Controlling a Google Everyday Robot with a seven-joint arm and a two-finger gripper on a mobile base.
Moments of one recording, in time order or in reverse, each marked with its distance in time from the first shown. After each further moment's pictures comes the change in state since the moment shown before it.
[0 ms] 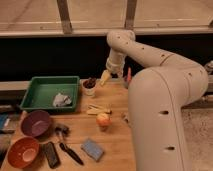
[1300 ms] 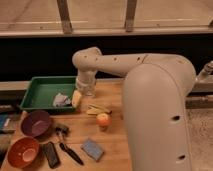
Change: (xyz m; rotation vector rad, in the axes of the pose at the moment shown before) arm 0.000 0.199 0.065 -0.034 0.002 -0.281
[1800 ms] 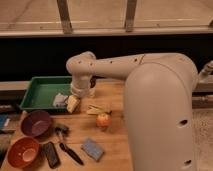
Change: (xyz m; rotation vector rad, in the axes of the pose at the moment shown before) arm 0.001 0.012 0.003 0.002 -0.004 -0.014
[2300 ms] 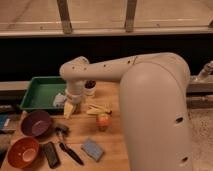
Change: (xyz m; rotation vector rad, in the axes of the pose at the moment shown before) arm 0.011 0.050 0.025 -0.020 0.064 -0.127
